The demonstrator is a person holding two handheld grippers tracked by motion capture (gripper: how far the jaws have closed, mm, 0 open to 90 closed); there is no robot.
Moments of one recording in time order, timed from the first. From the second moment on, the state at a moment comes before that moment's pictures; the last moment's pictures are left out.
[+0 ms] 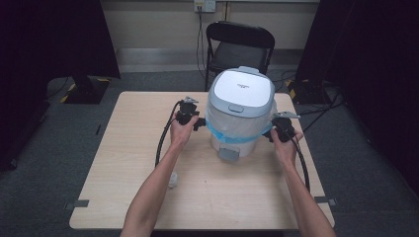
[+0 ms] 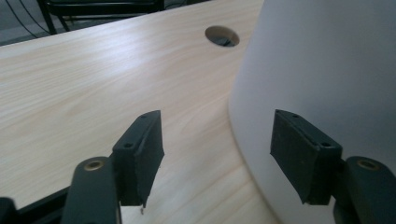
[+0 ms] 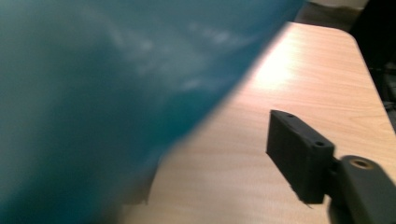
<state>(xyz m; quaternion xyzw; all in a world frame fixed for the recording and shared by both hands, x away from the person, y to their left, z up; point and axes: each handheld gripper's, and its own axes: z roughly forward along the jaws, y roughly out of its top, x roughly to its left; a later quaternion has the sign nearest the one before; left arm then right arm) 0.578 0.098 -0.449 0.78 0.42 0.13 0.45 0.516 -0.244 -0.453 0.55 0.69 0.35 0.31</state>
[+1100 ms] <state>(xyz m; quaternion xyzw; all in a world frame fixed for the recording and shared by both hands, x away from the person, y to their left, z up) 0.502 0.141 -0.439 0.81 0.38 0.15 0.43 0.495 -0.196 -0.452 0.48 0.74 0.39 0.24</state>
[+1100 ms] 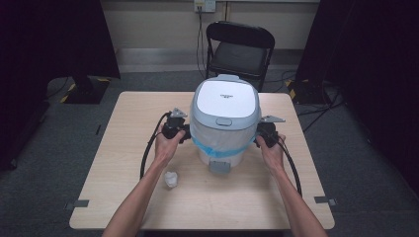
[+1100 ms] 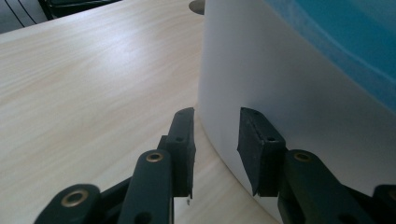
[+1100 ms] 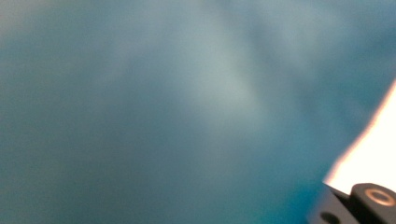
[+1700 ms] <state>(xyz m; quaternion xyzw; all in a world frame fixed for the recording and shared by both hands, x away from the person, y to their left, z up) 0.439 0.163 -0.442 0.80 0.37 0.16 0.44 0.460 -0.178 -0.448 0.45 0.77 0.39 0.21</state>
